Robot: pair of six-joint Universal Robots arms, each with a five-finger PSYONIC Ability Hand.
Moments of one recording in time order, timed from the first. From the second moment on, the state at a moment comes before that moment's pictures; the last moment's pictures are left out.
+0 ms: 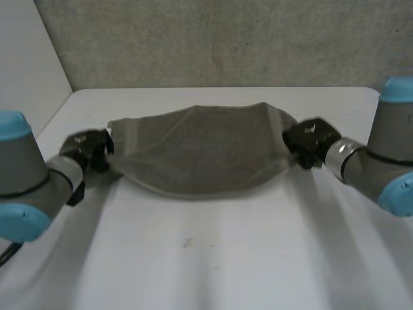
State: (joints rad) left arm 4.53 -2.07 -1.57 3.32 -1.48 3.21; right arm 1.85 -0.95 1.23 0.14 1.31 2.60; left_hand 1.20 1.22 1.22 1.22 1.03; right_hand 1.32 1.32 1.31 1.34 1.15
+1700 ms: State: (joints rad) left arm 4.47 -2.44 -1.03 3.19 -1.48 3.51; right arm 1.82 -0.60 0.72 0.27 1.52 2.58; left_hand 1.21 1.22 1.22 1.22 1.04; right_hand 1.32 1.32 1.31 1.34 1.16
